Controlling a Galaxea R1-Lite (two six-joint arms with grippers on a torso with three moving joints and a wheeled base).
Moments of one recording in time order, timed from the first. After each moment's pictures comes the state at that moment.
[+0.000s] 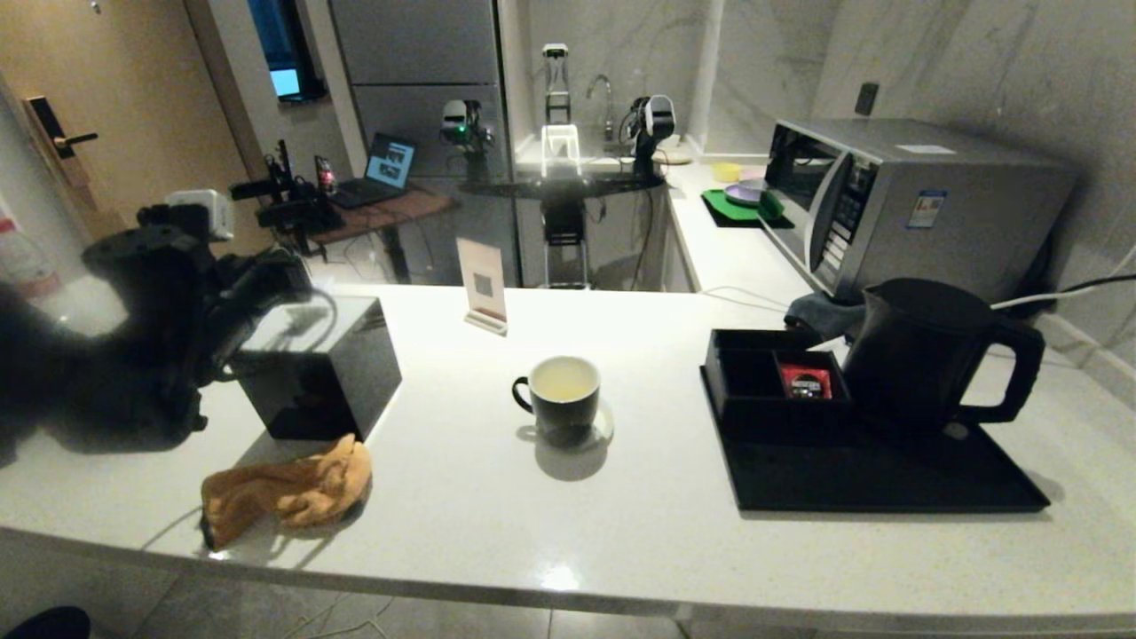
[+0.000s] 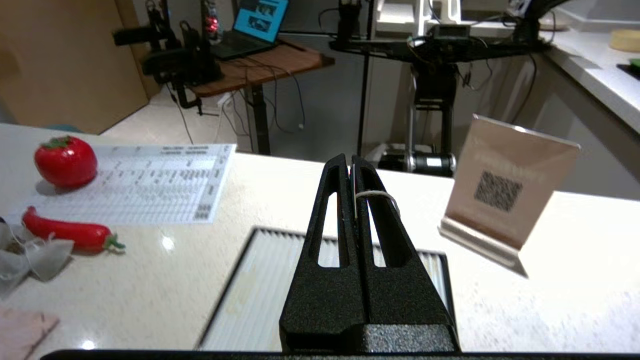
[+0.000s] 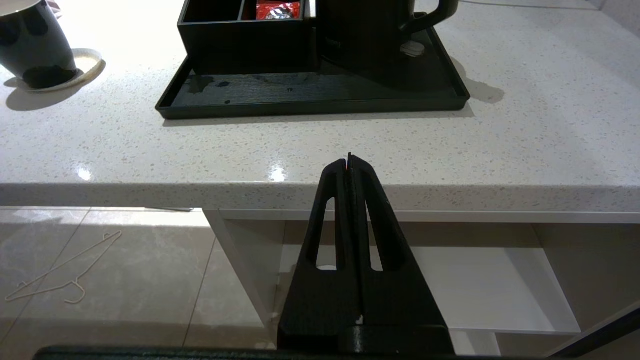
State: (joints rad) left arm 0.09 1.98 -0.91 -1.17 0.04 -0.04; right arm 0.00 0.00 -0.05 0.14 -0.02 0.05
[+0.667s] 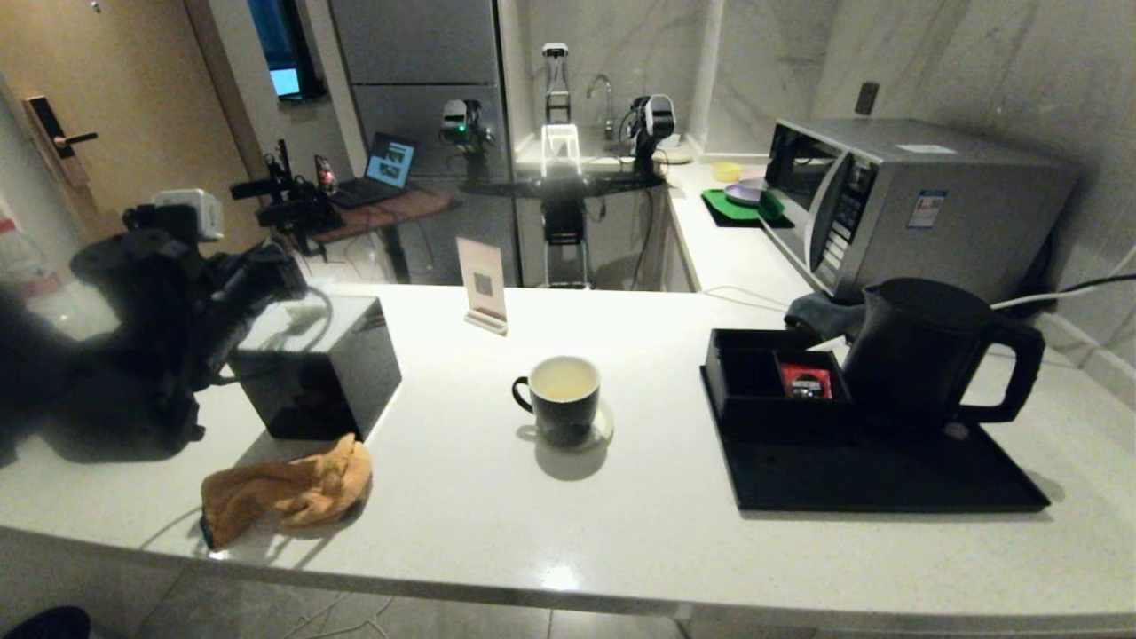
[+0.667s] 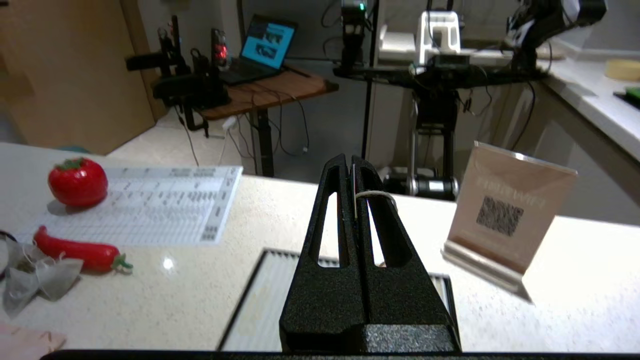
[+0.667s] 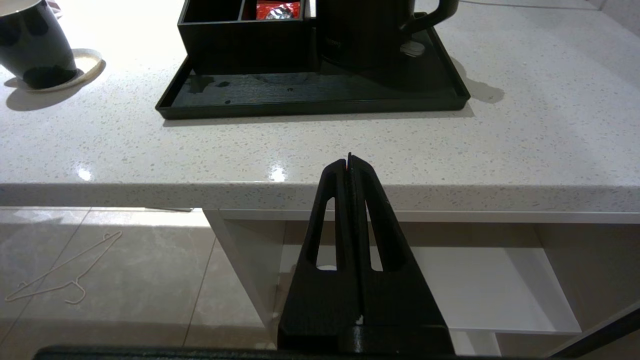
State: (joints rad) left arm 0.10 1.99 -0.89 -1.26 0.05 -0.05; right arm 0.00 0.00 -0.05 0.14 -0.02 0.06
